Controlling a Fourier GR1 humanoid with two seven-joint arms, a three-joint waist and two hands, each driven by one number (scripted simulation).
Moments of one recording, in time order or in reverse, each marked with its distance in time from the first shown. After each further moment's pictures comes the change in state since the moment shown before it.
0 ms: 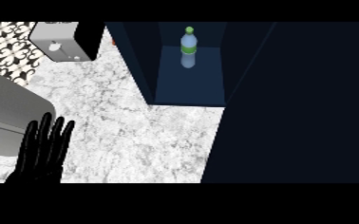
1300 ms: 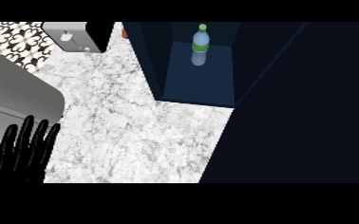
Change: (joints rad) left arm 0.051 0.073 0.080 -0.022 0.067 -0.133 -0.015; right arm -0.163 -0.063 0.002 0.017 -0.064 0.012 0.046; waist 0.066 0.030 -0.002
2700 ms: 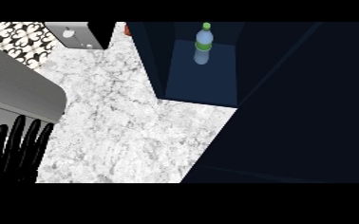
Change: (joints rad) left arm 0.009 0.024 0.039 0.001 0.026 -0.062 -0.010; right arm 0.029 0.087 -0.265 0.197 -0.455 -0.182 -0.052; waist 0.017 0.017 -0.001
